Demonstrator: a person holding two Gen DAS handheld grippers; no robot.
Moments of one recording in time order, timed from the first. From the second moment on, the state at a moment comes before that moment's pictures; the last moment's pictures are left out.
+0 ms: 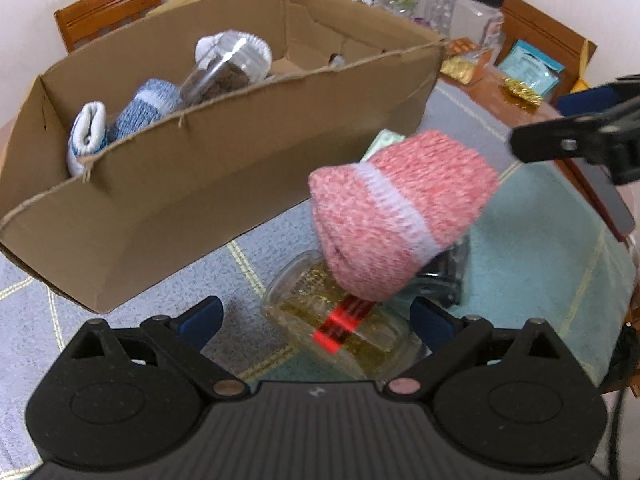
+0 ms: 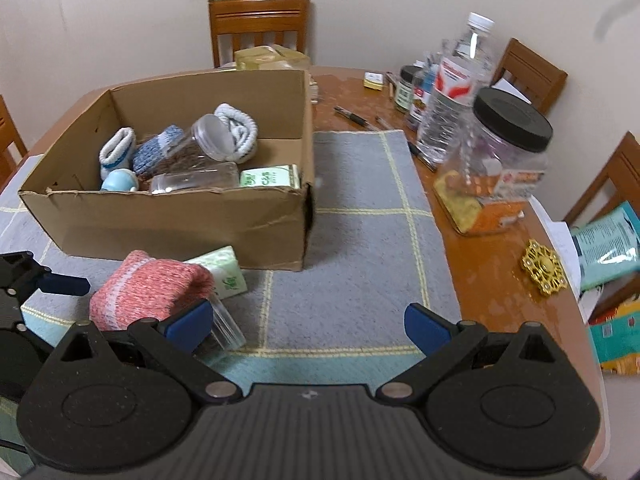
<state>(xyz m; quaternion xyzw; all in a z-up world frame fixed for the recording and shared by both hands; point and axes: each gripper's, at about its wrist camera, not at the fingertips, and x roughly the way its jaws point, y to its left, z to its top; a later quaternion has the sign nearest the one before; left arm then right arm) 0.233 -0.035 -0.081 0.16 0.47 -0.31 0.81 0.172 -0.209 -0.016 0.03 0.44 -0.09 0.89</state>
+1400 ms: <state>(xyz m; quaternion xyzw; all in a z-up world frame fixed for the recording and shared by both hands) 0.245 0.066 -0.075 0.10 0.50 -0.16 0.85 0.191 -0.194 -0.024 0.01 0.46 -0.04 0.89</state>
